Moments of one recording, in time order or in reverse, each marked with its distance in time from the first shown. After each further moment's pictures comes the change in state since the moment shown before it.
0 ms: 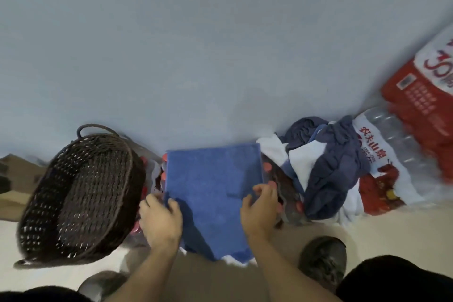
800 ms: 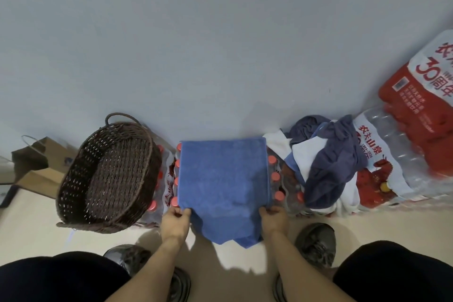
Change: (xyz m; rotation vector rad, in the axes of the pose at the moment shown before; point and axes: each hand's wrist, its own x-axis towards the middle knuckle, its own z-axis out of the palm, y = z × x) left_hand -0.032 -0.046 0.002 -0.361 -0.350 -0.381; right_hand -0.011 0.084 0.002 0.207 -0.238 0.503
